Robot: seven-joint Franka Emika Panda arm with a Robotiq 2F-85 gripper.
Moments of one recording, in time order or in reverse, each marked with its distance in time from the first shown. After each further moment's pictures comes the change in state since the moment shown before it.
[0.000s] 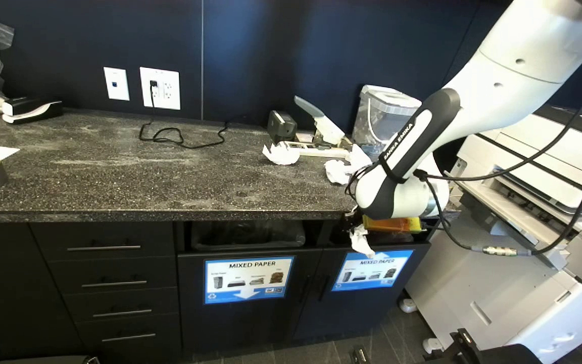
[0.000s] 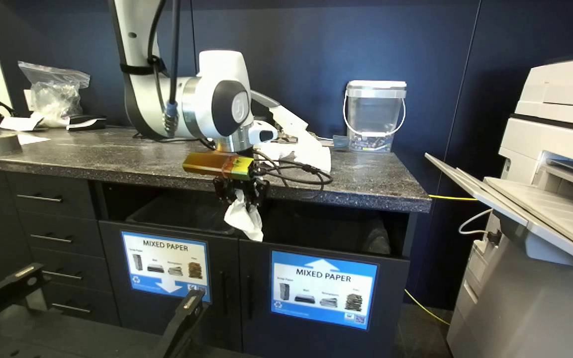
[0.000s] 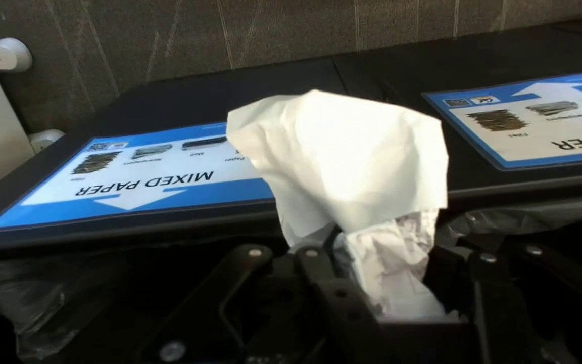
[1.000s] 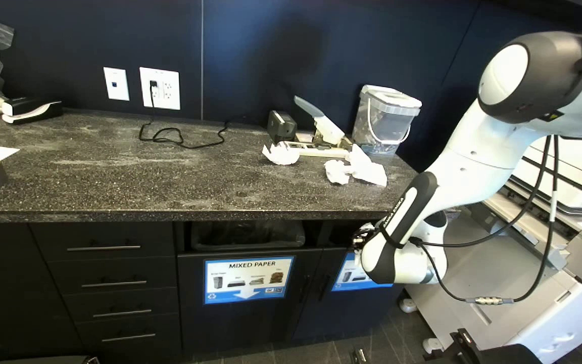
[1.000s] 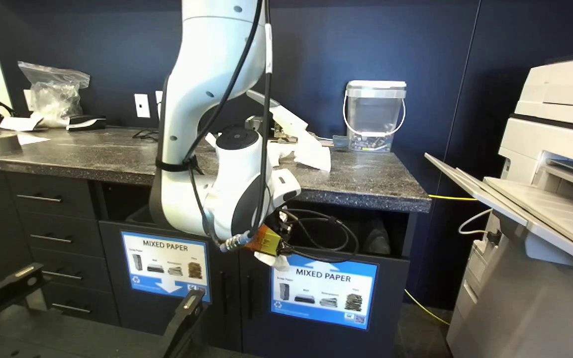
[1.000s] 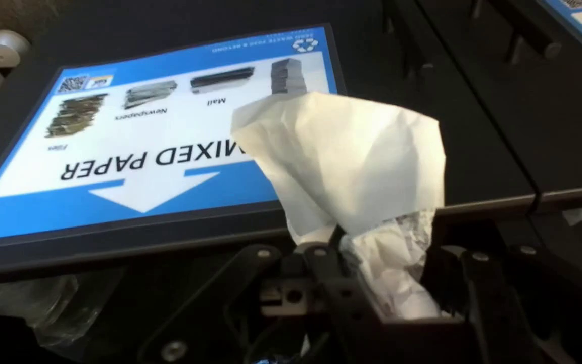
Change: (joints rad) arm -0.200 0.420 0.061 0.142 -0.035 0.620 -0.081
